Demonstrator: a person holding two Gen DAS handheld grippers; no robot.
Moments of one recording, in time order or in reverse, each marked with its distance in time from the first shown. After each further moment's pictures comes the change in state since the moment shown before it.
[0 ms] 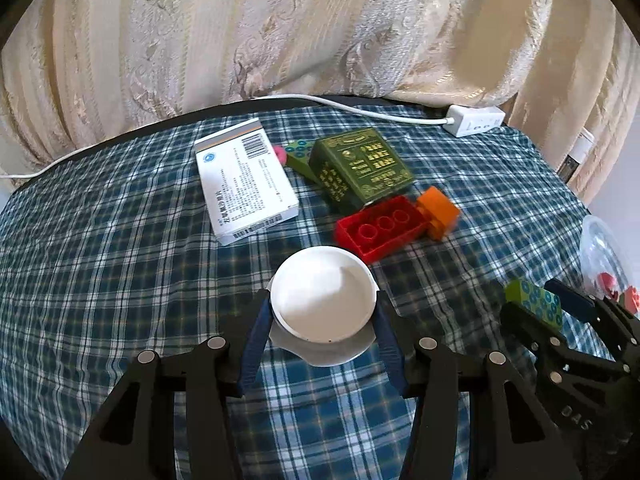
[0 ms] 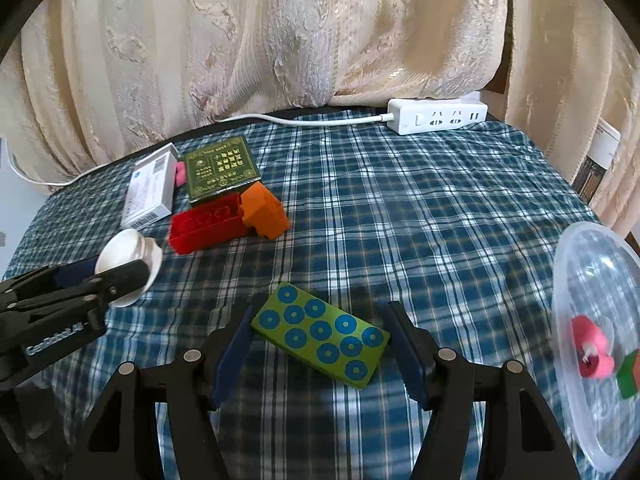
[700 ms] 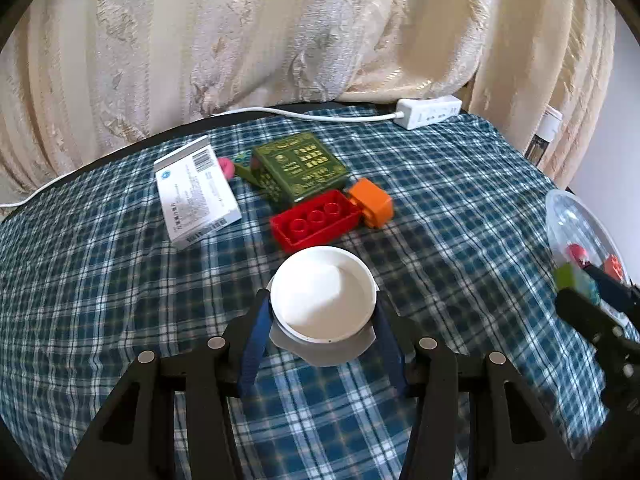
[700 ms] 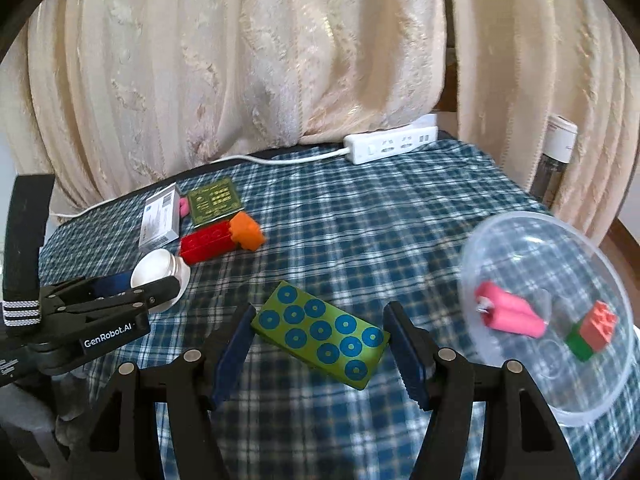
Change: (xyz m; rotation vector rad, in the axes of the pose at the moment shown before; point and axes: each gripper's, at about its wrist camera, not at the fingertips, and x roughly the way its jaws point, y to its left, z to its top) left arm -0.018 -0.039 -0.012 0.099 -0.027 -0.056; right arm -0.073 -0.038 -0.022 0.076 -0.121 -0.032
